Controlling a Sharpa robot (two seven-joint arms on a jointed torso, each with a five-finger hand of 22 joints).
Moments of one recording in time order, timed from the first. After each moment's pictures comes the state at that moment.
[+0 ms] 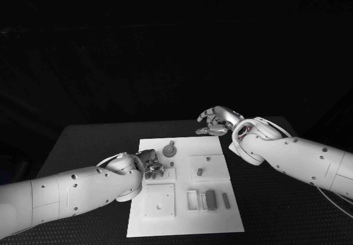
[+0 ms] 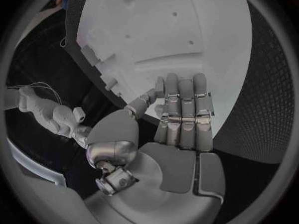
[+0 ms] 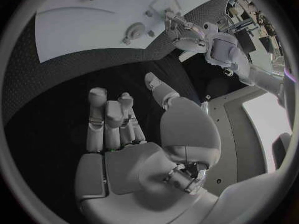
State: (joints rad) left arm 1.22 -0.63 -0.24 1.41 -1.23 -0.30 -0.51; left_hand 0.77 0.07 0.67 -0.28 0.22 1.05 0.12 0.44 0.64 1.36 -0.01 0.35 0.52 1.18 -0.05 0.68 0.95 0.01 1.13 -0.14 0.30 1.06; right arm 1.19 -0.71 0.07 1.35 -1.33 -0.39 -0.11; right_hand 1.03 -0.16 0.51 -0.24 0.06 0.81 0.16 0.21 0.49 0.99 0.06 1.13 1.00 1.19 -0.05 1.42 0.93 0.21 1.15 -0.03 0.92 1.31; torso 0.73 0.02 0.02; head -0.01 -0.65
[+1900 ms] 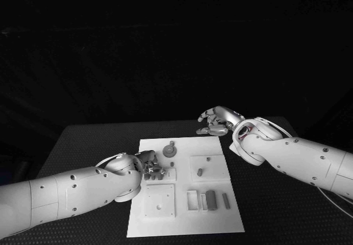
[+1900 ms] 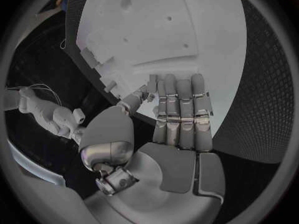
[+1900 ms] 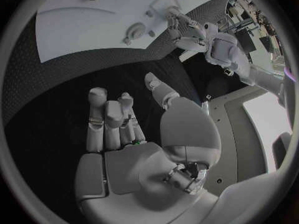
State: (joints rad) left arm 1.22 -0.63 -0.24 1.41 -1.24 -0.28 -0.51; left_hand 0.78 -0.14 0.65 -0.18 0.12 1.15 0.03 0.44 0.64 1.36 -0.02 0.35 0.52 1.18 -0.05 0.70 0.91 0.02 1.13 -0.14 0.28 1.08; right arm 1.19 -0.71 0.07 1.35 -1.33 -0.39 -0.11; right_hand 1.03 -0.16 0.51 -0.23 0.06 0.80 0.16 0.21 0.49 0.99 0.06 1.13 1.00 1.19 -0.05 1.42 0.93 0.21 1.15 -0.03 0.91 1.31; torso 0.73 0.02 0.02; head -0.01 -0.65
